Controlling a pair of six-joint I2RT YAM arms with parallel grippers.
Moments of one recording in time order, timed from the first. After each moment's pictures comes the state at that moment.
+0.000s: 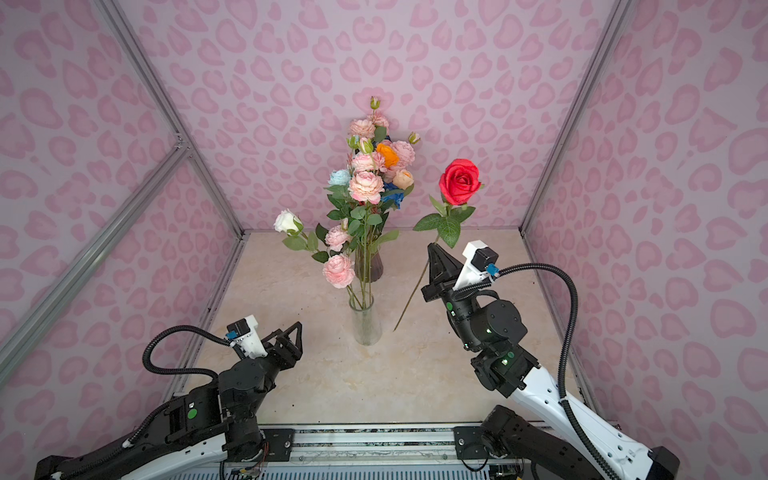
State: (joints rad) left arm -1.10 0.40 0.47 -0.43 -0.86 -0.90; right arm 0.78 0.86 0.83 0.40 0.32 0.23
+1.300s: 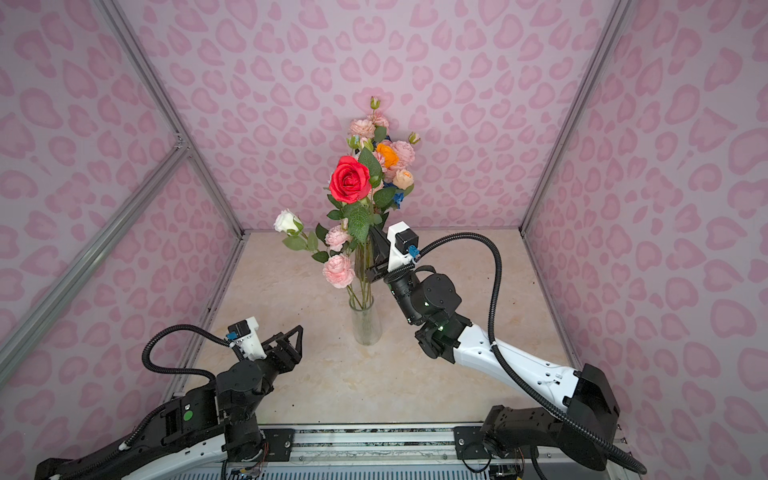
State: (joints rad) left arm -1.10 0.37 0.48 -0.48 -0.81 -0.93; right arm 0.91 1.28 1.04 0.69 0.32 -0.05
